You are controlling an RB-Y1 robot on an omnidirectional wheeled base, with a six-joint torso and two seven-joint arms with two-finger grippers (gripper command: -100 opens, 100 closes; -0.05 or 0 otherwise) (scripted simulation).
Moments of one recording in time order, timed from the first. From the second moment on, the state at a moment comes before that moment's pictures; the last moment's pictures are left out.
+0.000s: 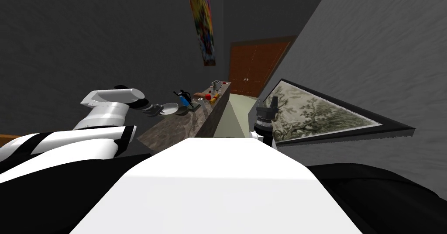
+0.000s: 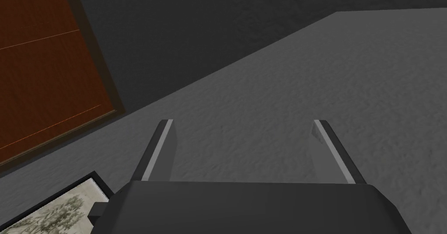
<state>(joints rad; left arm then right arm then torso) -0.51 1.20 0.17 -0.95 0.80 1.58 -0.51 0.53 0.05 -0.01 -2.30 0.06 -0.62 -0.13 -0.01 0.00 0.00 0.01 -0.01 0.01</state>
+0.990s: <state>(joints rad) -0.55 1.26 0.19 -0.92 0.88 1.62 -0.59 0.53 0.05 -0.01 -2.30 0.06 -0.62 -0.13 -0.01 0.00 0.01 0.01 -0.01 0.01</state>
